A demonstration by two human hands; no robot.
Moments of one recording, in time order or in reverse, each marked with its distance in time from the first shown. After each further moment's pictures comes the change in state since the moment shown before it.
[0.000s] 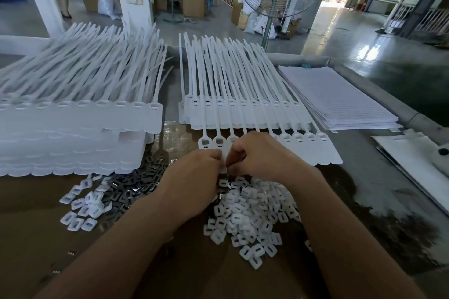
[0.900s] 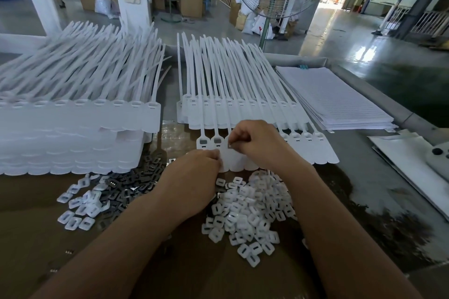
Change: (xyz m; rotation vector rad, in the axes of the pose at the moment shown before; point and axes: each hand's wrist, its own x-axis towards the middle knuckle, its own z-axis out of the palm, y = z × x) left_hand 0.001 -0.007 0.003 0.045 -0.060 0.028; right_hand 0.019 0.017 0.005 0.220 0.250 -0.023
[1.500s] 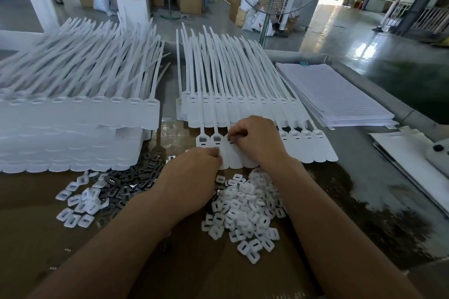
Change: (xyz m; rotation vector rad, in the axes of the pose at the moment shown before) left_hand -0.004 0.009 -0.007 0.034 -0.027 -0.052; right_hand 0.015 0.013 0.015 -0.198 0.178 0.038
